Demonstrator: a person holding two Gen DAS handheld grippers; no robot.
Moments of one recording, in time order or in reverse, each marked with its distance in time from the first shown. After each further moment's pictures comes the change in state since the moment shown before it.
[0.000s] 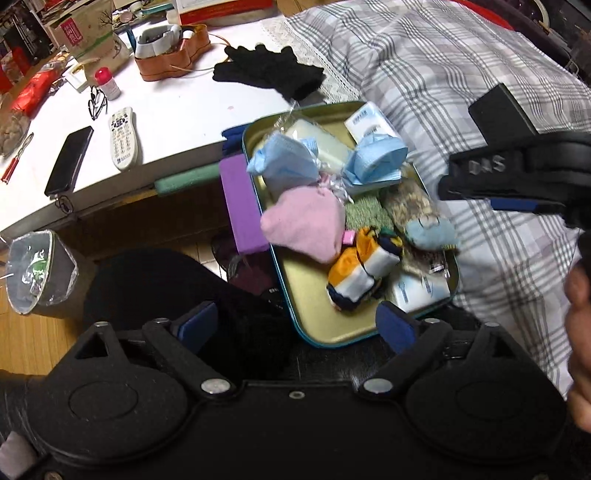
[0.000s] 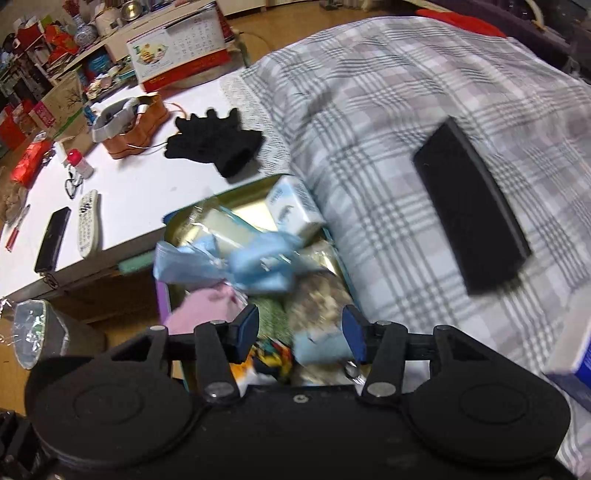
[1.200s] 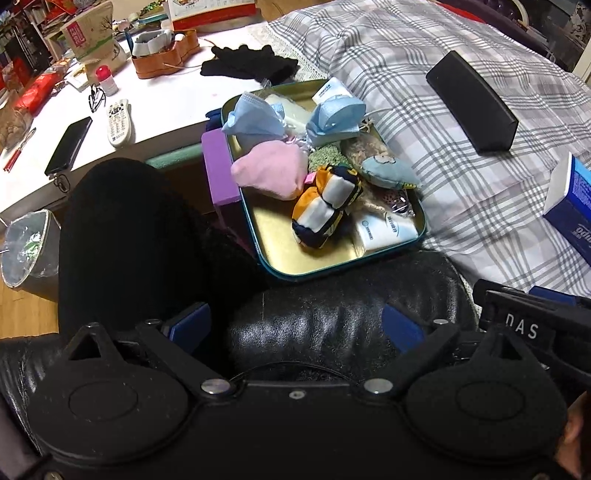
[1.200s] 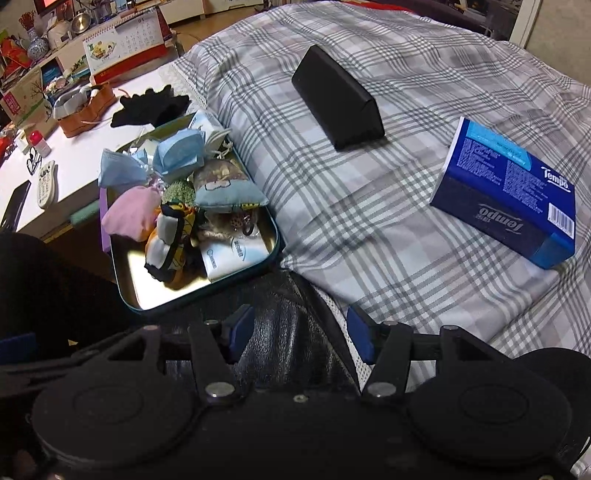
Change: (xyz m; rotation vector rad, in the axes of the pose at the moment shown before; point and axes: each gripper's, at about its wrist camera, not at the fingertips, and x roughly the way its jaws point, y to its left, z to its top) left arm -0.015 -0.030 -0.079 0.037 -0.070 -0.014; right arm -0.060 -0.051 -0.155 0.081 -0.015 -0.163
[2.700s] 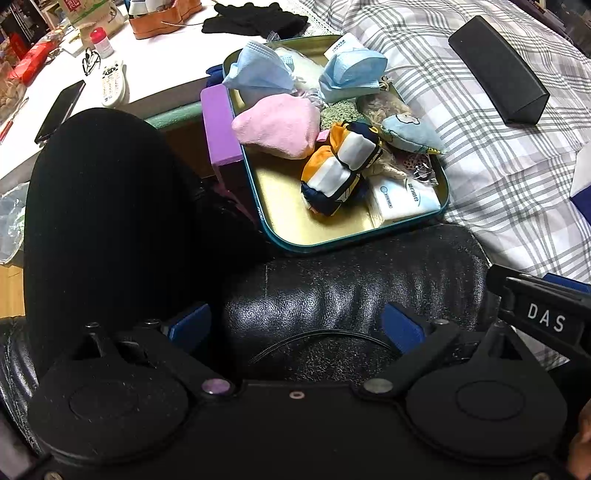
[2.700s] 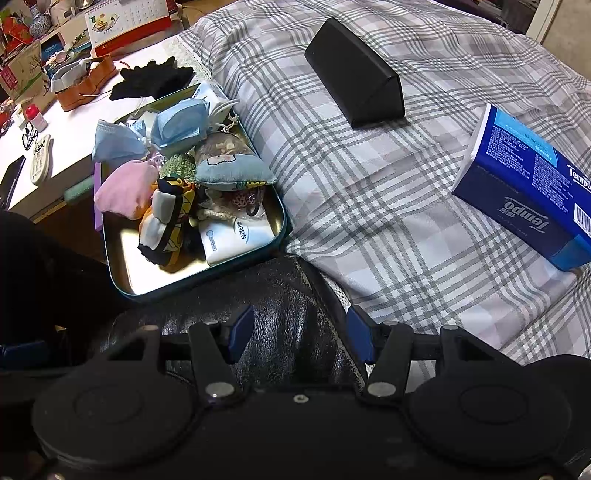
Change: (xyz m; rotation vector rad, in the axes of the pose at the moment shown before) left arm 0.035 0.007 -0.001 -0.006 0.118 -0.002; right arm 0.025 0.008 0.003 -0.043 0.063 -0.005
